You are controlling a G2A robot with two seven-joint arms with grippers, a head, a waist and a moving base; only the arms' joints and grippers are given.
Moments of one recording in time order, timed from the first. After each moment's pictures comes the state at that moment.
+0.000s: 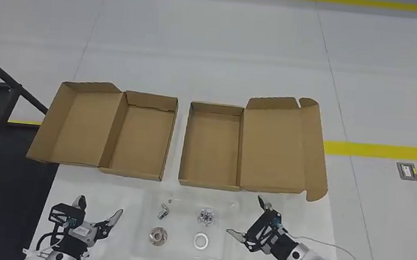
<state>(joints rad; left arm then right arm) 1.77 -1.15 -1.66 -1.82 1.29 -0.14 0.12 -1.46 -1.15 1.32 -1.96 -1.42 -0.47 0.21</state>
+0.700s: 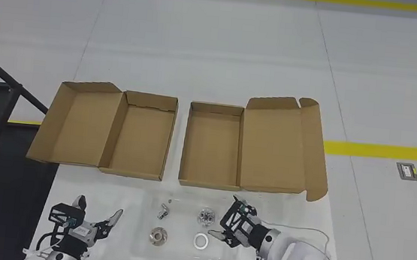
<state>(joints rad) 1.77 -1.15 -1.66 -1.82 1.29 -0.14 0.12 -1.19 -1.19 1.11 -1.78 -1.27 -0.49 0.52</state>
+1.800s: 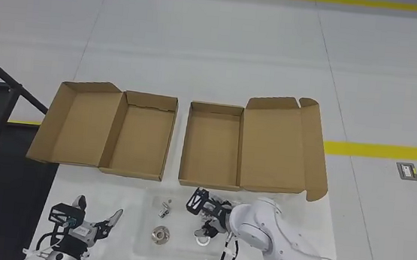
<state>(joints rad) 1.77 -1.15 -1.66 -1.82 1.29 -0.14 0.12 -0.77 -1.31 0.76 -1.41 -1.06 -0.39 0.95</state>
